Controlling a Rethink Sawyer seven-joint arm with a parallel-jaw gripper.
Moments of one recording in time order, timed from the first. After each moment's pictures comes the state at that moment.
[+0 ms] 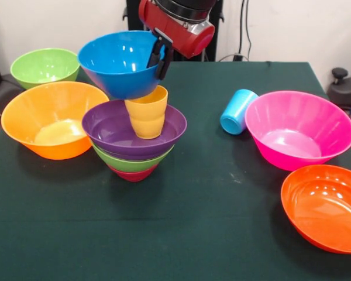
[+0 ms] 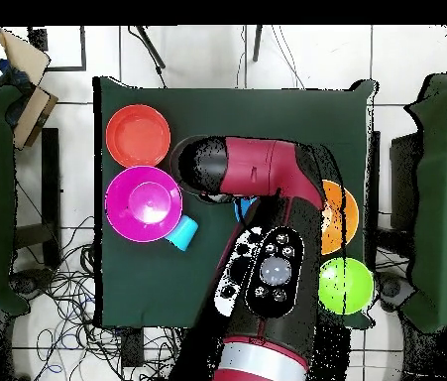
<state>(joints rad) -0.04 -0.59 -0.27 1.32 -0.13 0.88 2.33</state>
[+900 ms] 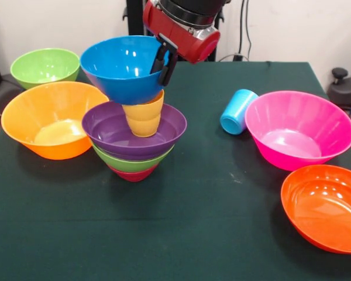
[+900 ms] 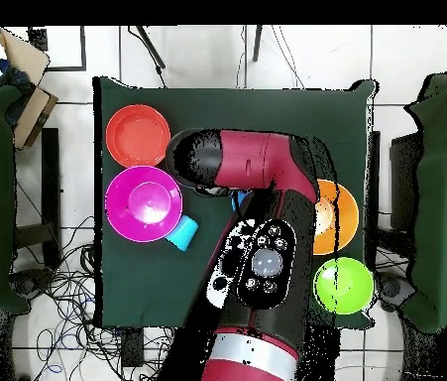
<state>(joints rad) -0.02 -0.56 -0.29 1.28 -0.10 0.88 2.33</state>
